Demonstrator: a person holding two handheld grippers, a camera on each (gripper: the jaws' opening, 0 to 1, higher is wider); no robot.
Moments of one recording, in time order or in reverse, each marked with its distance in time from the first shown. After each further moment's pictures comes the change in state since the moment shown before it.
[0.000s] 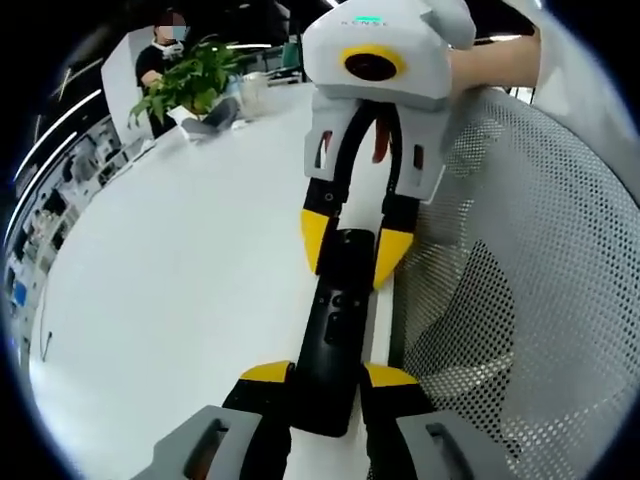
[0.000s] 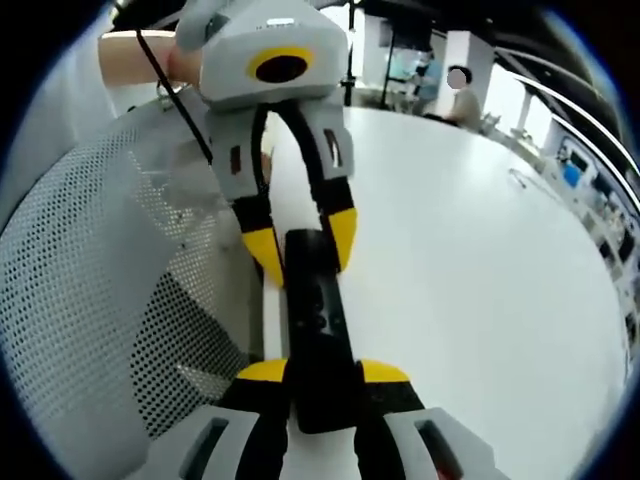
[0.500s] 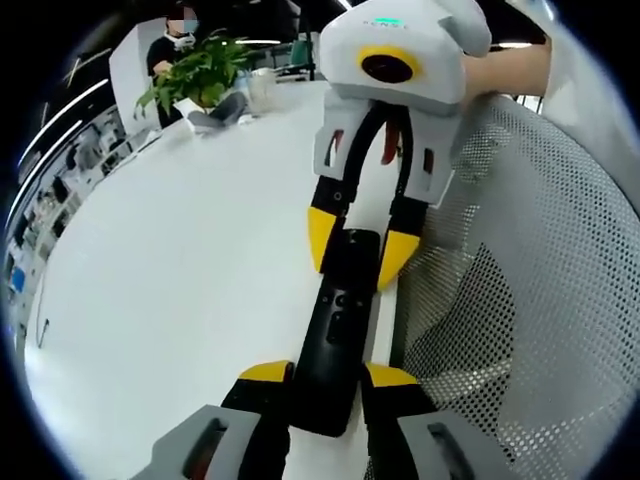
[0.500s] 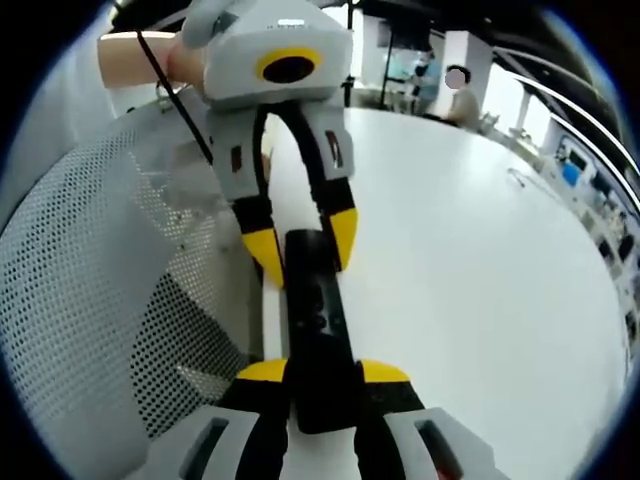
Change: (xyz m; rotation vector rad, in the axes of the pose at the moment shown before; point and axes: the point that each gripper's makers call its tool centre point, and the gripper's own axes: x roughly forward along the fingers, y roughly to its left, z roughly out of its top) left arm 0.000 0.003 -0.002 -0.056 0.004 -0.003; right arm 0.000 0.000 0.000 0.005 -0.003 -0.003
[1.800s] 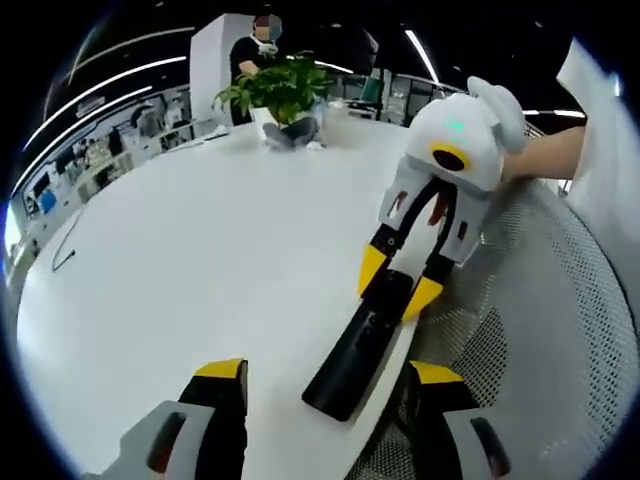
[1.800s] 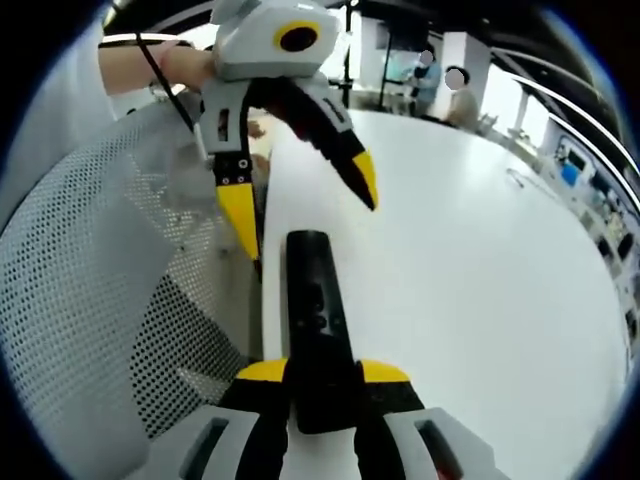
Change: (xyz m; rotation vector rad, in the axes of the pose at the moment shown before) left arm -0.040 0.018 0.007 -0.258 -0.187 0.121; right arm 0.001 0.000 0.001 0.005 -0.011 -0.002
